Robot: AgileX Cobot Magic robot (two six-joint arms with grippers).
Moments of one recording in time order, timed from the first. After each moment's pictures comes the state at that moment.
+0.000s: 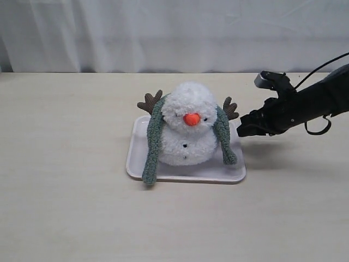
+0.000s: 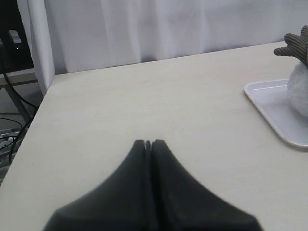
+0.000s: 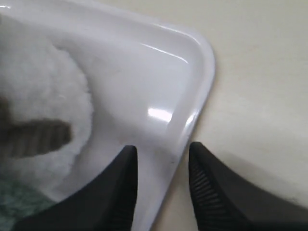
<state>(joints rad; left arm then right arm) -0.09 0.00 0.00 -0.01 0.33 0.13 -0.02 2.04 -1.22 0.95 0.67 -1.05</state>
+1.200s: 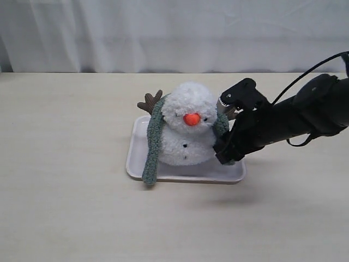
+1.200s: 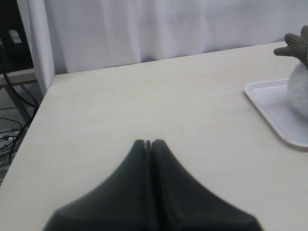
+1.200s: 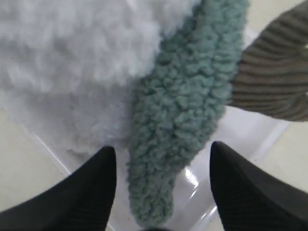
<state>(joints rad) -0.09 0.00 0.00 -0.01 0.33 0.13 0.27 1.80 -0.94 0.85 0.33 -1.20</state>
